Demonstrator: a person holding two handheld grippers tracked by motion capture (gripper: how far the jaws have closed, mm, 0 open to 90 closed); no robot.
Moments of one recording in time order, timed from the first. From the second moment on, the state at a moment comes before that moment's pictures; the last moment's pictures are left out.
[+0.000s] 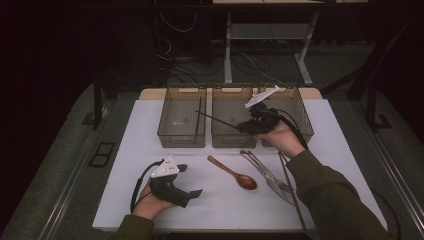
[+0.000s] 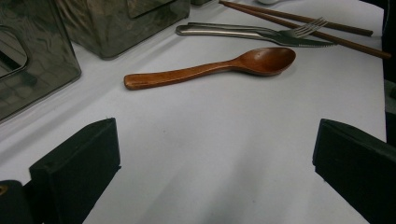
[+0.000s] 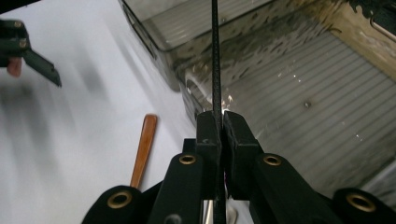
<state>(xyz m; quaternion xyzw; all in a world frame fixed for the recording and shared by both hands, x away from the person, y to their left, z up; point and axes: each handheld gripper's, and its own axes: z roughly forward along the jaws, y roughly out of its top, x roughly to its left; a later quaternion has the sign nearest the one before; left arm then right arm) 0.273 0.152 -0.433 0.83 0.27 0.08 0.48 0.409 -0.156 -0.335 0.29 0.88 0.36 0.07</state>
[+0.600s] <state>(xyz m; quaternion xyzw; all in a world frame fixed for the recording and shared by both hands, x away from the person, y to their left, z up) 0.273 0.154 -0.434 0.83 0.27 0.08 0.48 0.444 -0.097 -0.338 0.31 0.88 0.34 0.06</state>
